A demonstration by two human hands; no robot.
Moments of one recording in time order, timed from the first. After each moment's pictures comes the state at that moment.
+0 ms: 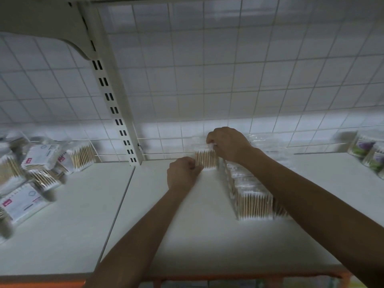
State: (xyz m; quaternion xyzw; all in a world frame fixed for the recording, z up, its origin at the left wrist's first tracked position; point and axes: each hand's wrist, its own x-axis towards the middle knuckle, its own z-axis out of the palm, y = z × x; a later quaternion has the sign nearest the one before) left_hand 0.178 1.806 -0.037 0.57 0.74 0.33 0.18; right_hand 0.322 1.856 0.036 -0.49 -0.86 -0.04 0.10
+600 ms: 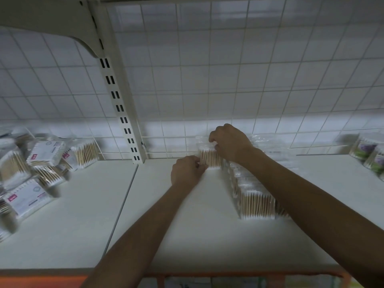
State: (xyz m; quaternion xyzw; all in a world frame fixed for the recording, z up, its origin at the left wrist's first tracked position) left_hand 0.177 1.811 -0.037 0.61 0.72 0.28 0.16; right_hand 0.313 1.848 0.041 -0.51 -0.86 -0.07 0.08
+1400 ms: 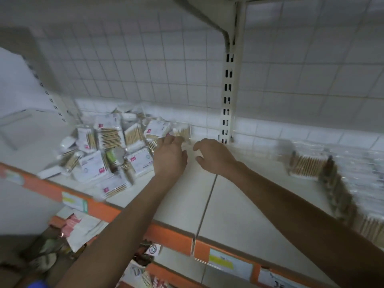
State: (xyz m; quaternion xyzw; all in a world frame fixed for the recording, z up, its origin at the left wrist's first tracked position) left_hand -0.050 1.707 -0.003 0.54 0.80 0.24 -0.12; right_hand 0.073 1.783 0.008 -0.32 -0.93 0.09 0.15
